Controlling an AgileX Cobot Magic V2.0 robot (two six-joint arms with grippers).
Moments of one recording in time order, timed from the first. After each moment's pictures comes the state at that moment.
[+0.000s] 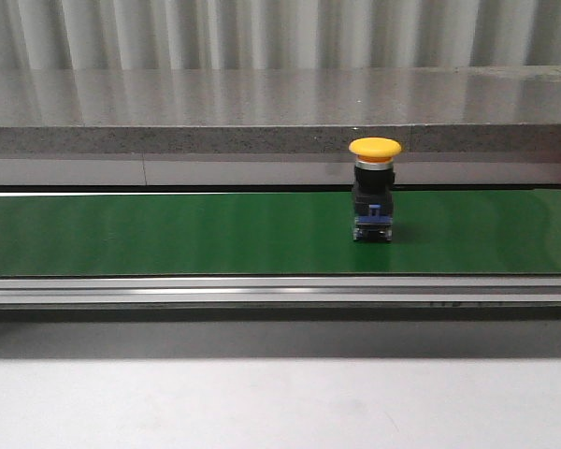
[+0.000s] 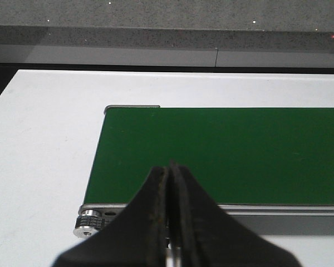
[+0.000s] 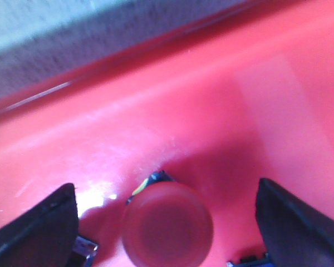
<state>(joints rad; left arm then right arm) -0.20 0.43 -0.46 0.31 0.52 -0.37 -0.52 2.21 -1.91 0.08 0.76 -0.02</state>
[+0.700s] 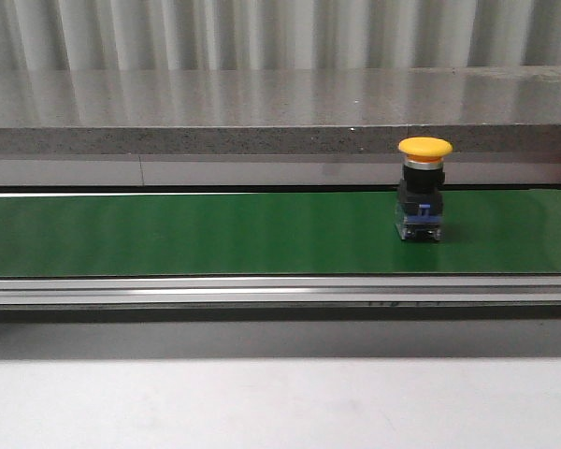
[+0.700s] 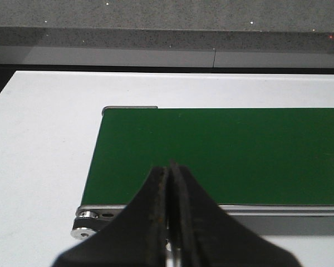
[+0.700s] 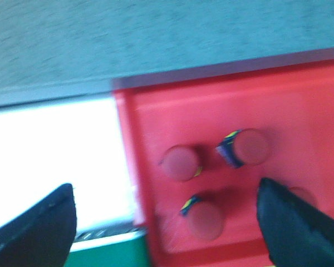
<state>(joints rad) -0.20 0.43 -0.46 0.31 0.52 -0.37 -0.35 1.90 -2.03 0.08 1.16 -0.10</state>
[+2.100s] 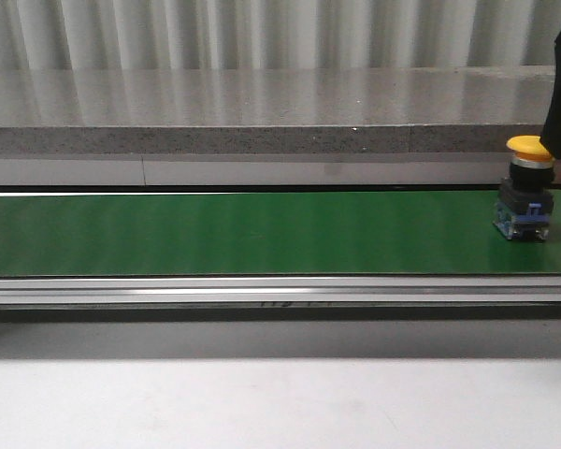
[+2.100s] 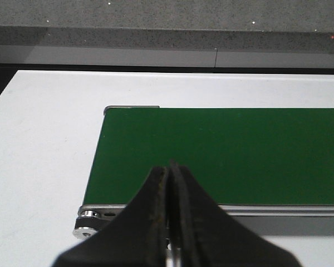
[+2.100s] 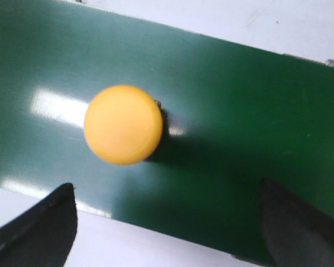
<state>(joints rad) -0.20 0.43 -0.46 0.31 0.52 -0.37 0.08 1.36 -1.02 0.13 0.79 -0.14</state>
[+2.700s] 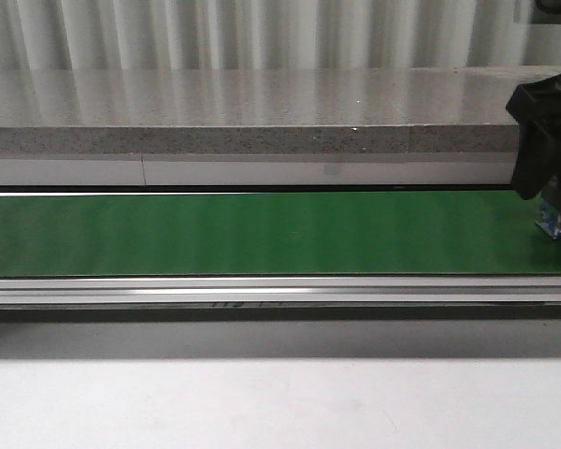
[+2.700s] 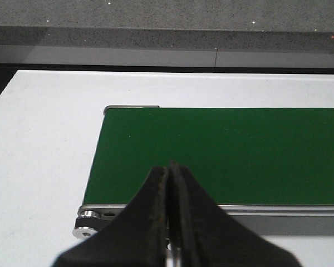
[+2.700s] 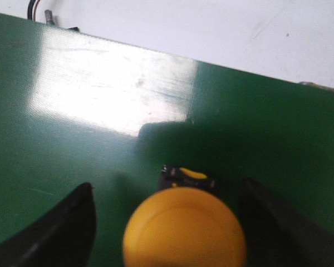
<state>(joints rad) -0.20 0.43 -0.46 0.31 0.52 -0.37 0.08 1.52 -1.02 0.13 0.64 -0.14</state>
